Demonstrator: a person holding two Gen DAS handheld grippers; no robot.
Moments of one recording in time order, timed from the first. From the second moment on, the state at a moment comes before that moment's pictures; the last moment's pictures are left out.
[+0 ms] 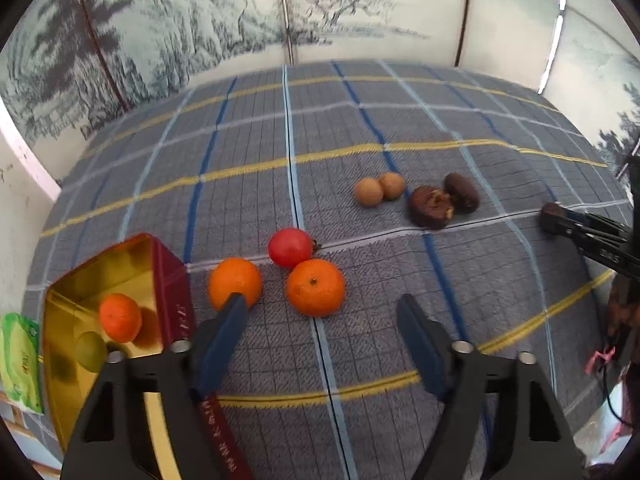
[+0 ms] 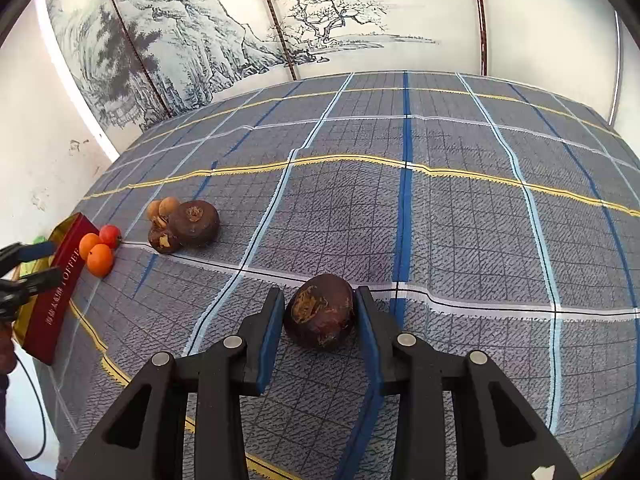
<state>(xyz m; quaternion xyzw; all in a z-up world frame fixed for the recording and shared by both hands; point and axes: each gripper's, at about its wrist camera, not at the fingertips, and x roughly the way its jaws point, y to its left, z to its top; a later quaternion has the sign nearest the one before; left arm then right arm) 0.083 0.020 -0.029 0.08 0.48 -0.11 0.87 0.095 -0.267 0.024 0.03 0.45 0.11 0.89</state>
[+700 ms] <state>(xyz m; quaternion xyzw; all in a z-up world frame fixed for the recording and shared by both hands) 0.113 0.020 -0.064 0.04 0.53 -0.10 0.84 0.095 -0.269 0.024 0.04 0.45 0.12 0.88</state>
